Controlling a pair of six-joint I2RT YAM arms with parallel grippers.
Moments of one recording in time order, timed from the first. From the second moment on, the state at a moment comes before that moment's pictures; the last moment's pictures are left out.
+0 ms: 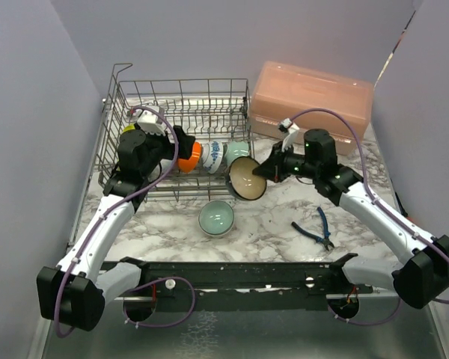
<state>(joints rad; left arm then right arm) -0.26 1.05 0.88 0.03 0.12 -0.20 0.54 1.20 0.98 -0.19 -0.47 0.29</state>
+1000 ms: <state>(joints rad) -0.67 1.23 0.98 0.08 0.45 -0.91 0.23 1.09 0.86 -0.12 -0.70 0.39</state>
